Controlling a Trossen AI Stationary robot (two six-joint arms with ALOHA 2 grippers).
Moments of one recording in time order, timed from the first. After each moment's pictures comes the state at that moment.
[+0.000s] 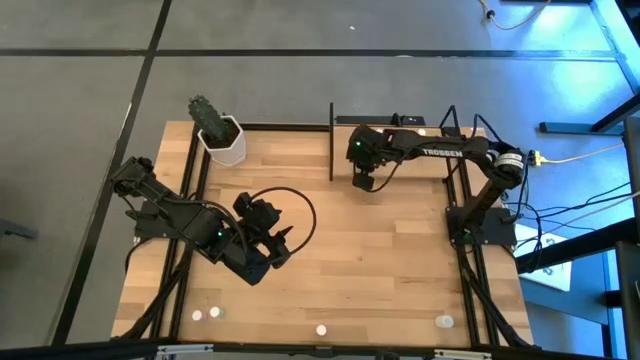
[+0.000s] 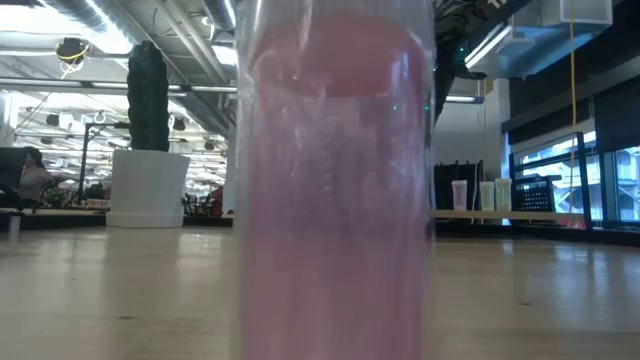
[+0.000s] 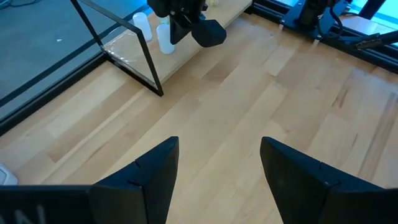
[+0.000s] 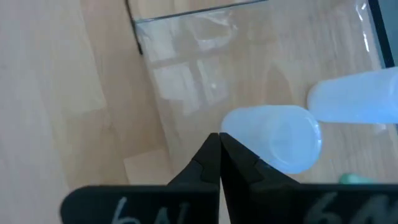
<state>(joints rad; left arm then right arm) -0.56 1.56 1.63 -1.22 -0.86 -1.09 -0.42 1.70 1.17 -0.58 0.11 -0.22</state>
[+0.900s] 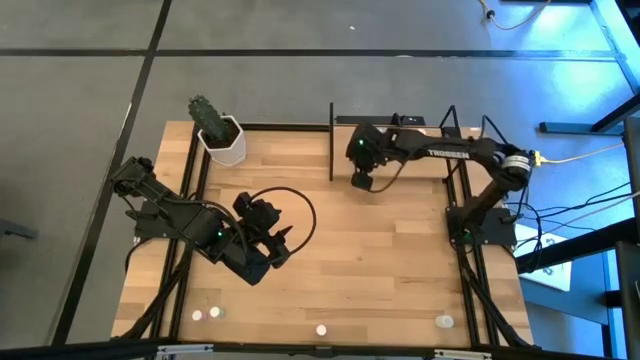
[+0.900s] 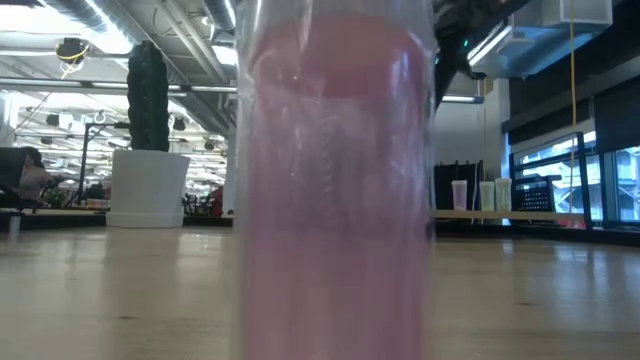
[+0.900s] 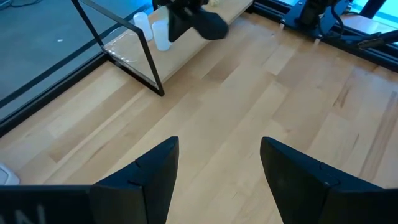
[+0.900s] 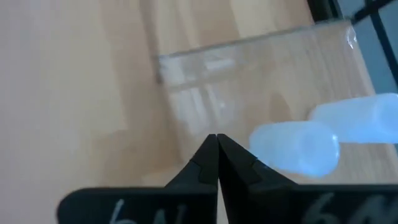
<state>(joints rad) -0.56 1.56 1.63 -1.22 -0.86 -1.09 -0.40 1.65 1.17 -0.55 0.06 -0.19</state>
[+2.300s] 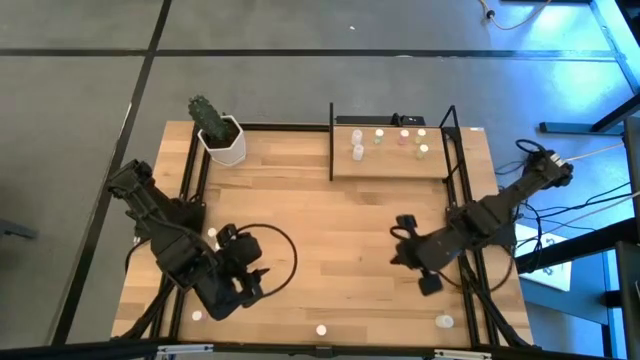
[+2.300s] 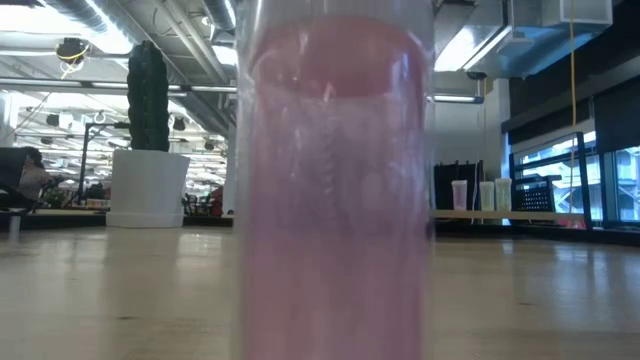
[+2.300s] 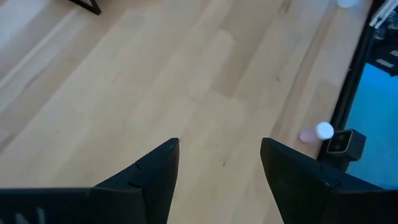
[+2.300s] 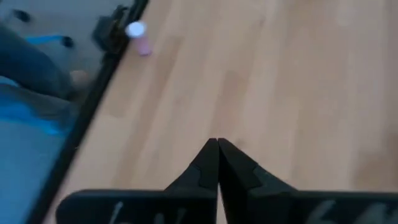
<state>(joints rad) -0.77 1.57 1.63 -1.30 -0.62 -1.26 0.61 1.26 1.20 -0.86 0.19 0.28</state>
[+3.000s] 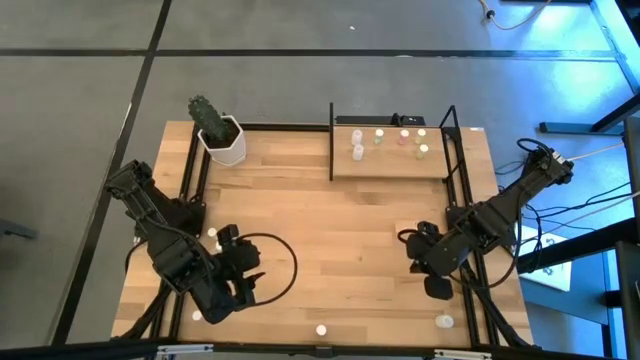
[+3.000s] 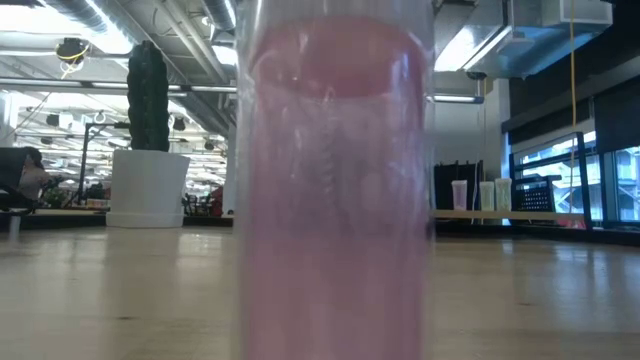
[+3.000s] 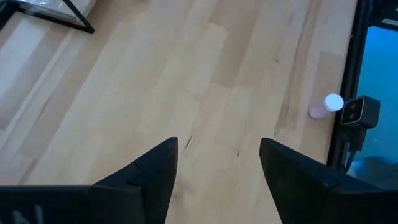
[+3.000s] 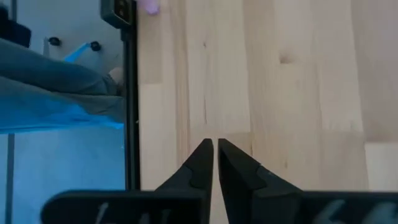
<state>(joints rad) -0.81 1.57 1.63 -1.32 -0.62 -1.09 0.66 1.23 1.20 -1.02 0.04 0.78</state>
